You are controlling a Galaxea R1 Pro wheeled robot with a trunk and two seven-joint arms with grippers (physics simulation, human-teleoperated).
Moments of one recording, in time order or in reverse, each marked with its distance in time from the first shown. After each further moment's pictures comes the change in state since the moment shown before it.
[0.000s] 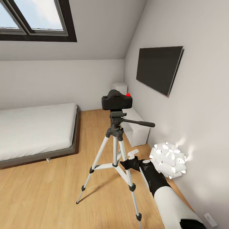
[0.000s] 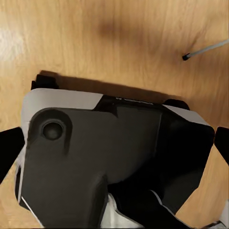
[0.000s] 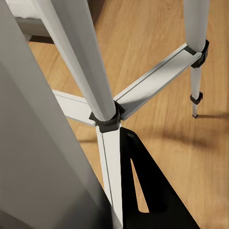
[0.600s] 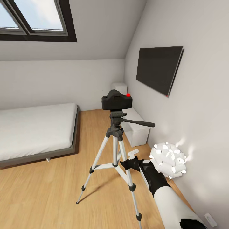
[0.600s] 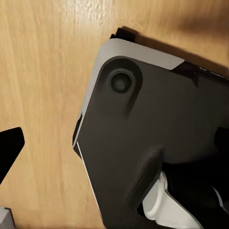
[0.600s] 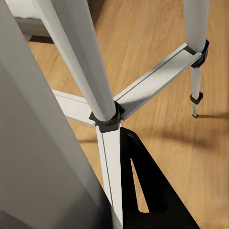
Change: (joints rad) left arm 0.083 -0.130 0.009 0.001 0.093 -0.024 0.523; right arm 0.000 -0.001 0.001 0.000 -0.002 0.001 0.000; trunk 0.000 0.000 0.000
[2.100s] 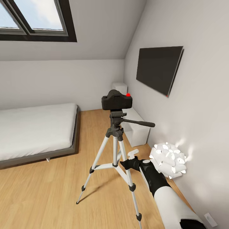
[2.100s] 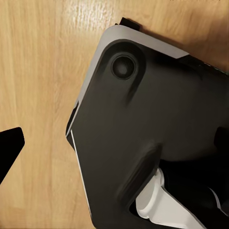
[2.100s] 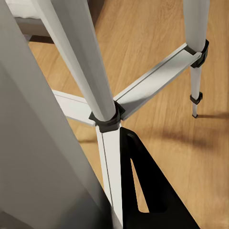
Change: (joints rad) left arm 0.091 -0.025 0.001 -0.001 0.077 -0.130 0.001; right arm 0.000 0.000 0.000 0.000 0.001 0.001 0.000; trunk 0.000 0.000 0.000
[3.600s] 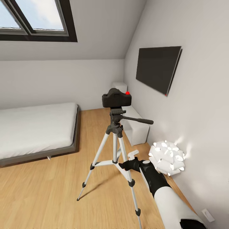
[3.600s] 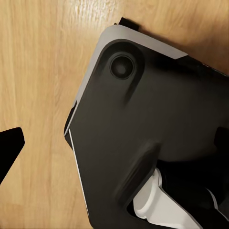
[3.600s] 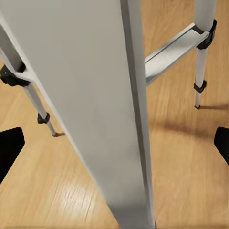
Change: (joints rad) left arm 0.000 -0.001 -0.002 0.000 0.013 -0.001 -0.001; right arm 0.001 -0.002 -0.001 0.011 0.009 0.005 0.002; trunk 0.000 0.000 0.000
